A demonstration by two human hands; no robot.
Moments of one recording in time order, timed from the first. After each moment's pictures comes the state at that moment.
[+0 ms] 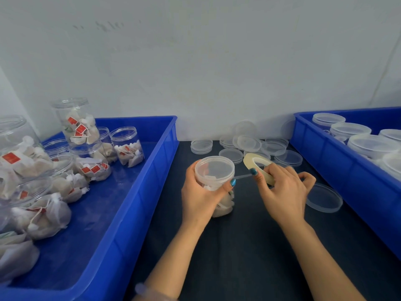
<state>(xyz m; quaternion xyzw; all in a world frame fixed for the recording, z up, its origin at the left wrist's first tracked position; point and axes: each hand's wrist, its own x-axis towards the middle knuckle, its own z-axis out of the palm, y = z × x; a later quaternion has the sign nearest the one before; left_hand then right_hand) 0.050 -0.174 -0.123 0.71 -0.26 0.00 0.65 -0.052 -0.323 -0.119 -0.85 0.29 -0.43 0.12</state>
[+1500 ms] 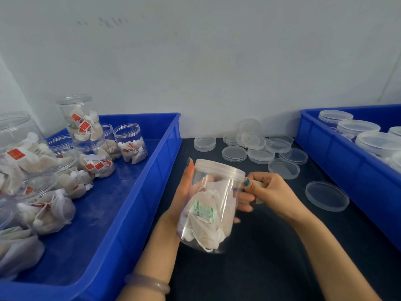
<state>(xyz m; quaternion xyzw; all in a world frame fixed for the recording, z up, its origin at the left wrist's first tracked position) 0.069 -0.141 -0.094 0.51 -0.19 -0.51 0.67 -0.056 -0.307 -0.093 -0.79 0.10 -0.18 0.57</state>
